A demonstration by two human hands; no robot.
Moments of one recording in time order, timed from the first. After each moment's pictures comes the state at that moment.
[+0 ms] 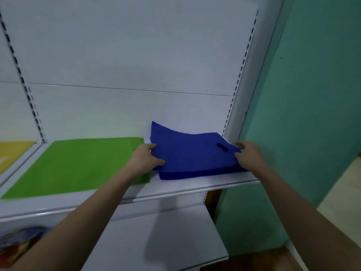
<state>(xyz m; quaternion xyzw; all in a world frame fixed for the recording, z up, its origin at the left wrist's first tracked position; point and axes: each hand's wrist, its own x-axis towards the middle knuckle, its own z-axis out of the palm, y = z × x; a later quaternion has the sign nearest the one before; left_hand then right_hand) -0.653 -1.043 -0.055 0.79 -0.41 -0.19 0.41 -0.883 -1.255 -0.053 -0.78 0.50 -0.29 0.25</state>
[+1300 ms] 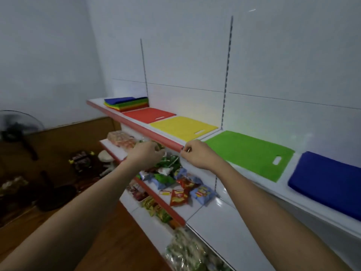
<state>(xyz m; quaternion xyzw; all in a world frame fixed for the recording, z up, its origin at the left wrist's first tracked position) -0.718 -0.713 -0.035 0.99 0.01 0.08 0.15 -0.711 -0.907 -0.031 -0.93 -0.17 -0.01 0.32</state>
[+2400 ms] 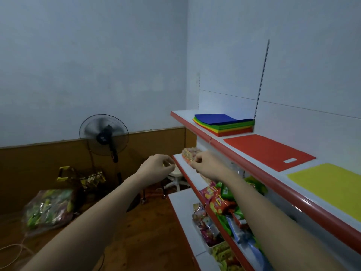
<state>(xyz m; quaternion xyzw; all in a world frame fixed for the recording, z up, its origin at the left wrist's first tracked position) -0.548 -0.260 -0.047 0.95 0.11 0.12 0.27 -0.447 -0.431 -0.043 -0.90 -0.32 0.02 0.29</state>
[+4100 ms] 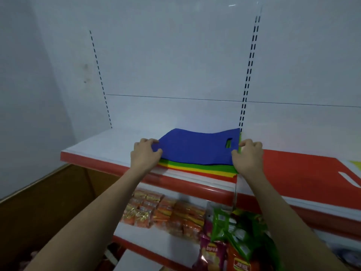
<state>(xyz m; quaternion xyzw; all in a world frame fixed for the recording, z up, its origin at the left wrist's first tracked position) 0.087 -0.053 -0.063 0.92 -0.13 0.16 0.32 -0.049 -0.309 -0.056 -0.86 0.28 -0.30 0.30</state>
